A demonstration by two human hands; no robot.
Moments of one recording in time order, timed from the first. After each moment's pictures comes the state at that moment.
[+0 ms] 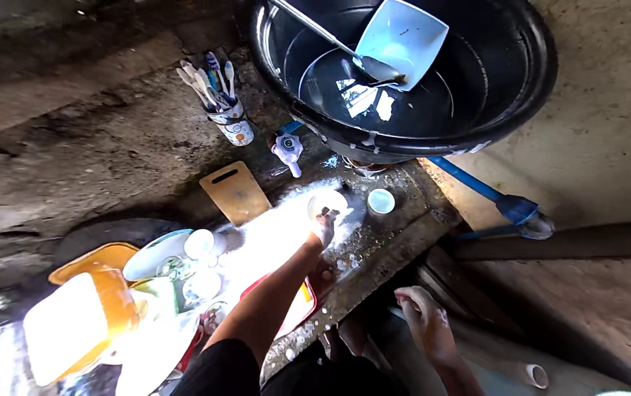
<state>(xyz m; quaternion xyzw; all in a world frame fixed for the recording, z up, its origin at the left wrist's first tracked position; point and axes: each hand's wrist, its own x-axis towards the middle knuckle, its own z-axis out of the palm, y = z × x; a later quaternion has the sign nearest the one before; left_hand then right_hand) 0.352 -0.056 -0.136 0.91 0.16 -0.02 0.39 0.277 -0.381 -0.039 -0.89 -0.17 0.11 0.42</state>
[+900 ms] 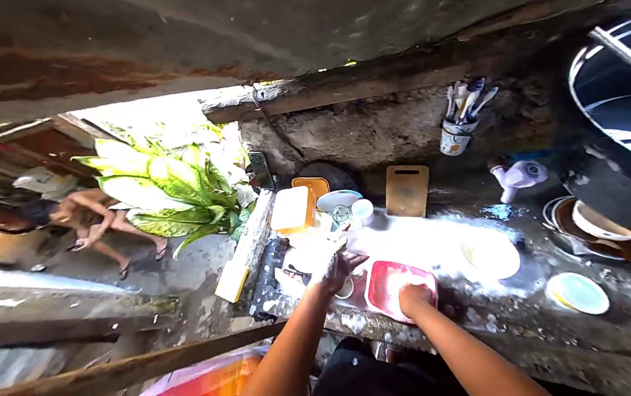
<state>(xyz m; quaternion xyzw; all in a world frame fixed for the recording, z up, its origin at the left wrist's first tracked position) 0.027 0.008 0.025 0.25 0.41 0.35 0.80 0.186 -0.105 -0.082 -0.72 -0.50 0.41 -0.25</state>
